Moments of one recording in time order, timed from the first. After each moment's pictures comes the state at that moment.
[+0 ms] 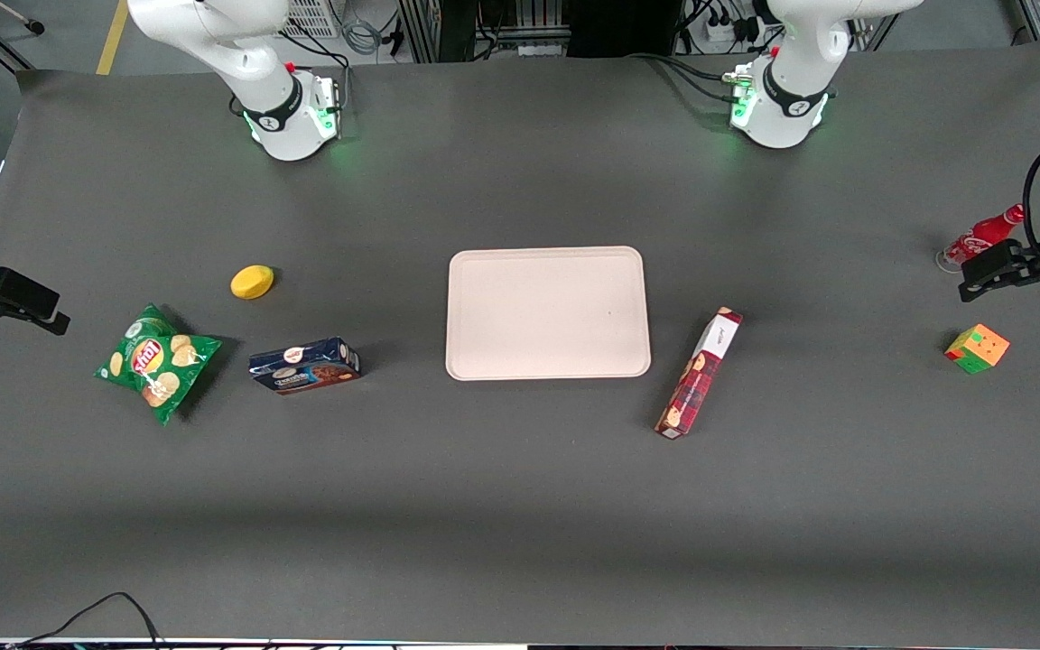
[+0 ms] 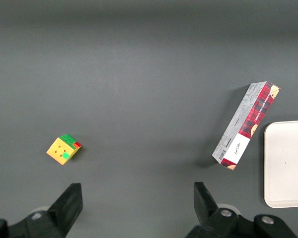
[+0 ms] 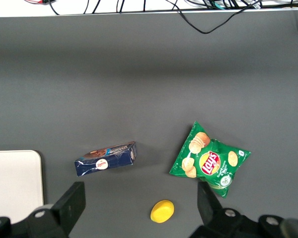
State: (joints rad) arm 0.07 0.04 -0.03 -1.62 0.01 1.69 0.08
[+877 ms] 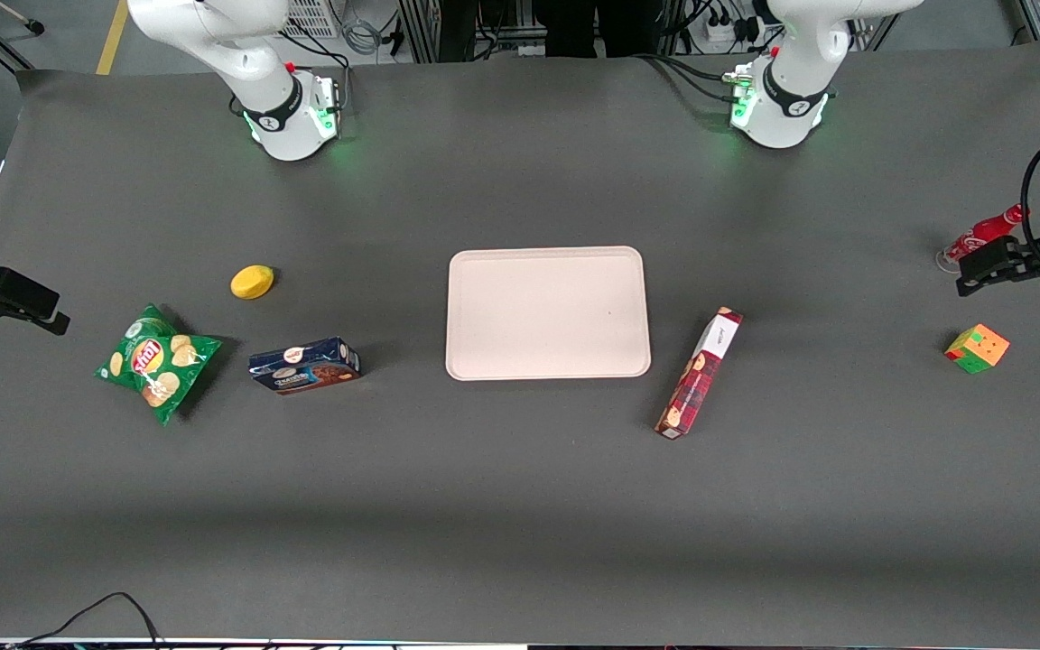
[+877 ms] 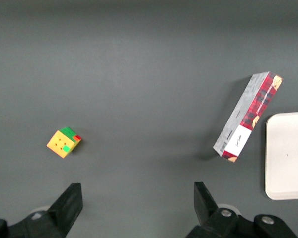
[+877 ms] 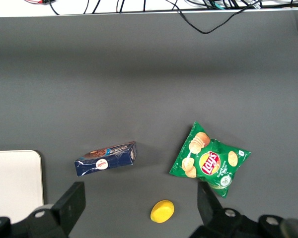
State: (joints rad) arm 0.07 0.04 -0.03 -1.62 0.02 1.66 0.09
